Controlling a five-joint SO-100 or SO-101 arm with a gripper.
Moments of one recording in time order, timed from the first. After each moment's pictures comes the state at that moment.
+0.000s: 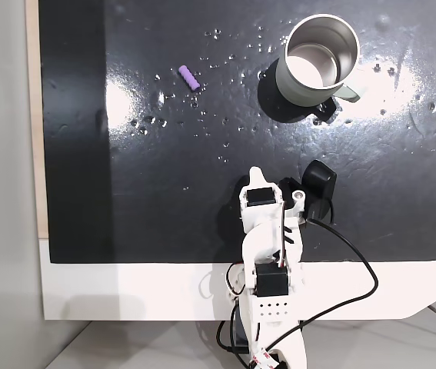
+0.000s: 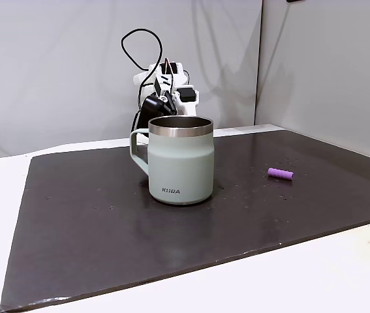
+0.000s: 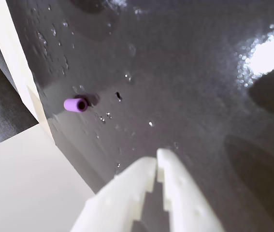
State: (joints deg) arm -3.3 189.2 175.5 52.4 -3.1
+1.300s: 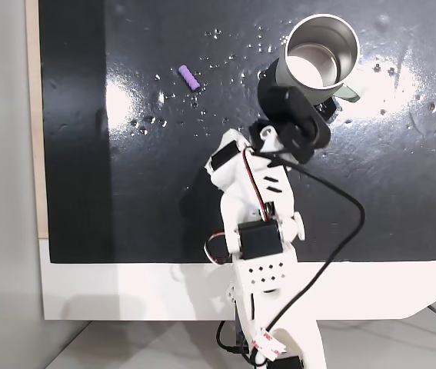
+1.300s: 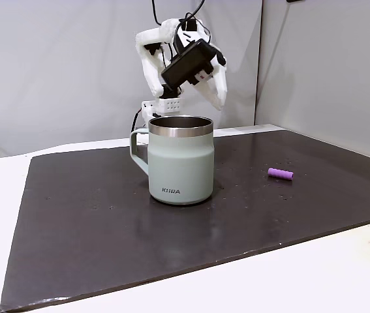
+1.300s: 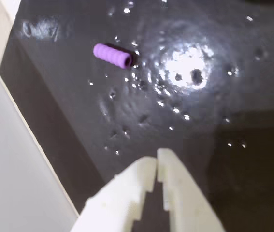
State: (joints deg) arm -12.7 131.7 122.7 53.4 -32.2
